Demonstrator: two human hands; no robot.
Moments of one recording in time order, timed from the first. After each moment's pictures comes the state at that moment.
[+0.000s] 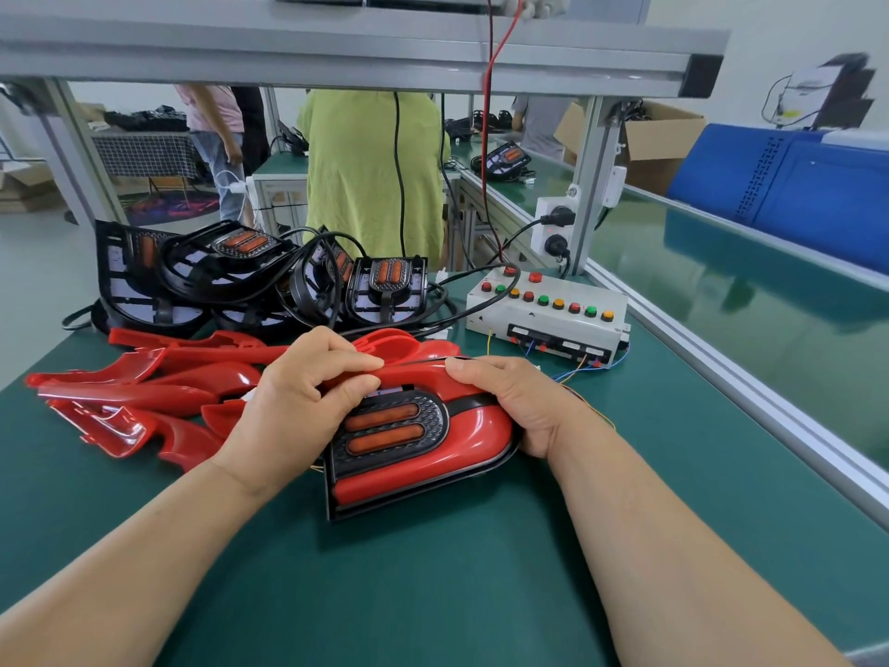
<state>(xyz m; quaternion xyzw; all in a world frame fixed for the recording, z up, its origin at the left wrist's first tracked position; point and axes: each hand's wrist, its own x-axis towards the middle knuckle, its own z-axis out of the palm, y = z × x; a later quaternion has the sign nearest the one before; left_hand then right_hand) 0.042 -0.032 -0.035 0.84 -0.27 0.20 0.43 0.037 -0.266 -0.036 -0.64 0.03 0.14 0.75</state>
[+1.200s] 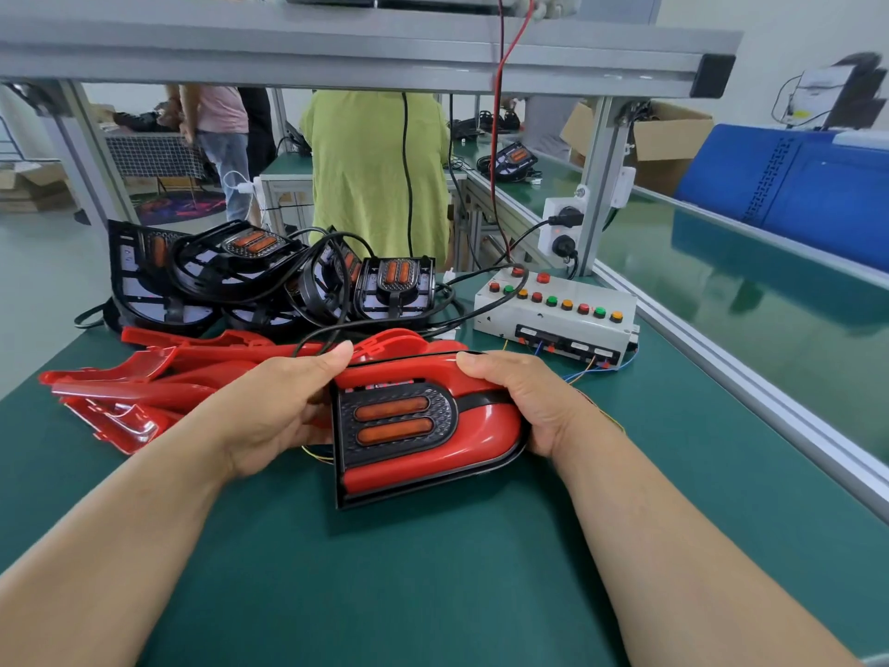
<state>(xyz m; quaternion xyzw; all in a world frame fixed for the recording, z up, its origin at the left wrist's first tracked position) 0.049 -0.013 -0.014 0.75 -0.04 -0.20 0.63 0.035 -0.264 -0.032 -0.64 0.04 0.11 0.76</state>
